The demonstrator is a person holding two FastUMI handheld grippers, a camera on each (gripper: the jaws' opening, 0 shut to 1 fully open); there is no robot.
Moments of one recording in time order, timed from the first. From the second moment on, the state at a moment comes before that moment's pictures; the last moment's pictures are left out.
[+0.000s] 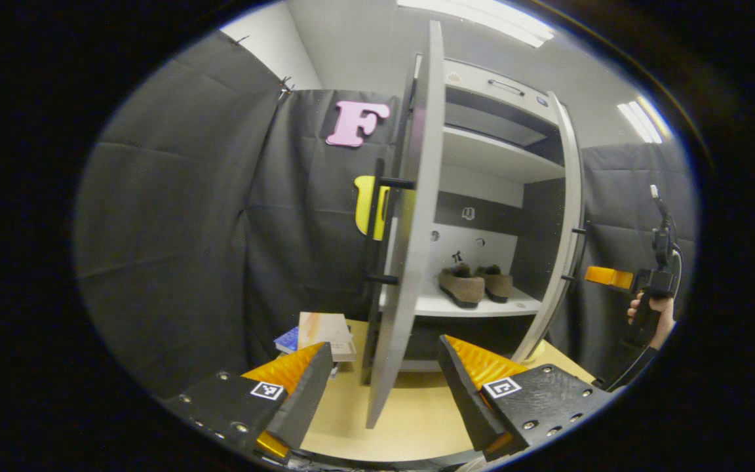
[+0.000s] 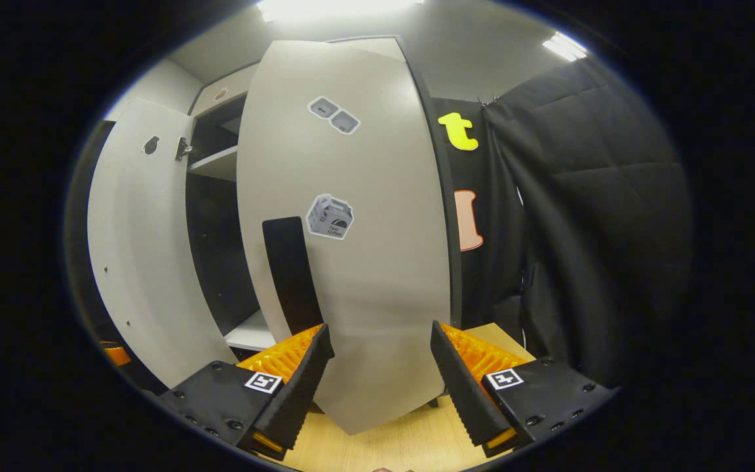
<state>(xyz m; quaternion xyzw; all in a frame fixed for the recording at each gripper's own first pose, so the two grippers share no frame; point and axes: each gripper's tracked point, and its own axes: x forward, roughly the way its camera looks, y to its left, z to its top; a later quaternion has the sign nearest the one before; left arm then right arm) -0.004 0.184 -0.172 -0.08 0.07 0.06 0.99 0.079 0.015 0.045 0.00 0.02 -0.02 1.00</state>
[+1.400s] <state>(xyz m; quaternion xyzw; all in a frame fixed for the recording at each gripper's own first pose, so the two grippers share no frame) 0.107 0.244 -0.074 0.01 0.00 0.03 1.00 0.048 -0.032 -0.008 0.03 0.08 -0.07 0.99</state>
